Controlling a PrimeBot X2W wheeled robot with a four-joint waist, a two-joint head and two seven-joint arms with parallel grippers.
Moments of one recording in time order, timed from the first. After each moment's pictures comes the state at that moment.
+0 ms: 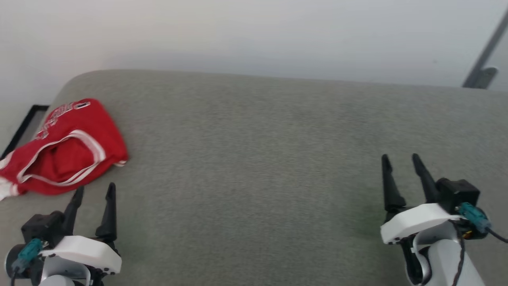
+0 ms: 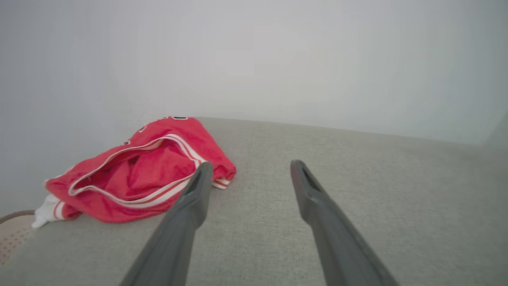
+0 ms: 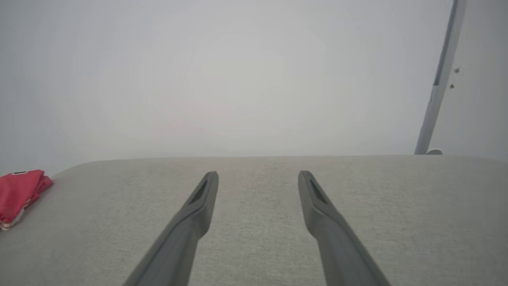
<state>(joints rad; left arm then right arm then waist) -0.13 0.29 0.00 0.38 -0.35 -0.13 -0.26 -0.24 -0.05 -0.04 0.43 0.20 0.13 -0.26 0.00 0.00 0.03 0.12</state>
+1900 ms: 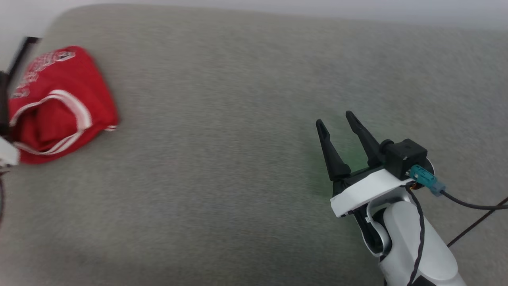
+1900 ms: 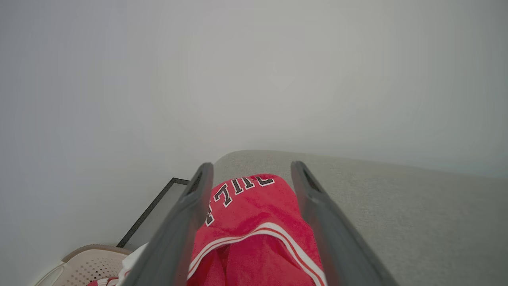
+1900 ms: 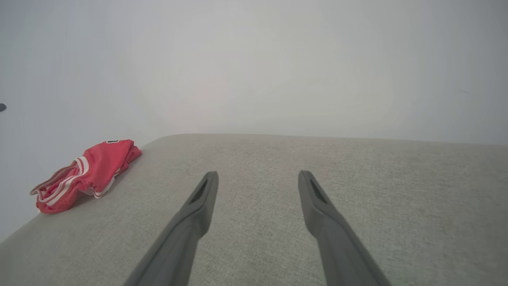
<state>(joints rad) -0.62 0.62 -0.15 0.64 -0.67 -0.13 -0.24 -0.41 -0.05 0.26 0.41 0.31 0.13 -0.26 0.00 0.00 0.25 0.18</state>
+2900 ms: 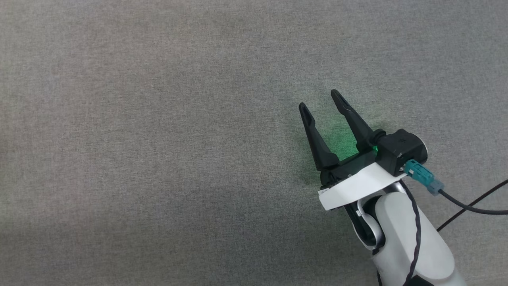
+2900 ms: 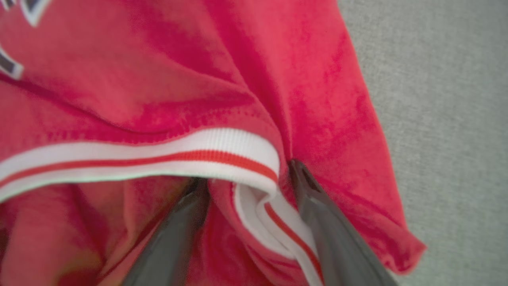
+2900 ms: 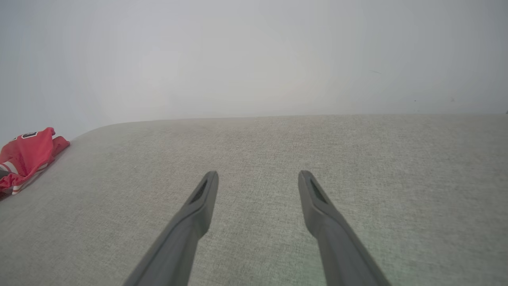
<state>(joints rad) -0.71 0.94 -0.53 0.89 -1.30 -0.13 0.31 -0.43 -0.05 0.33 0.27 0.29 0.13 -0.26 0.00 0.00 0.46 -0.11</state>
